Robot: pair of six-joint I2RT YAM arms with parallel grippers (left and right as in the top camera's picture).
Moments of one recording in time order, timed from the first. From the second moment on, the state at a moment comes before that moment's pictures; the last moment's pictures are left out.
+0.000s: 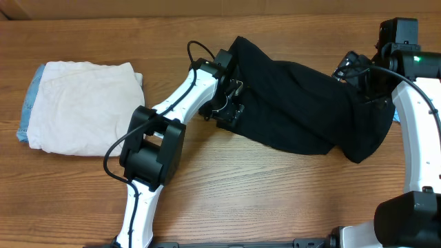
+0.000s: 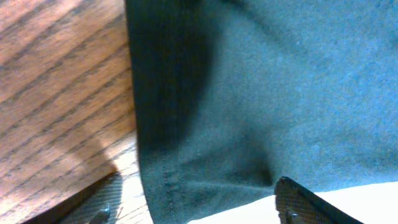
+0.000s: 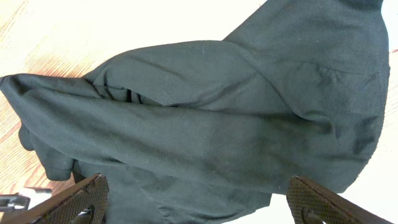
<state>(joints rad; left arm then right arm) -0.47 2.28 1.78 -1.02 0.22 -0.05 -0.11 1.66 1.63 -1.14 -0.04 0.51</state>
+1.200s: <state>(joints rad) 0.01 2.01 1.91 -1.53 -0.10 -0.25 -0.22 1.87 1.56 -1.08 0.06 0.47</state>
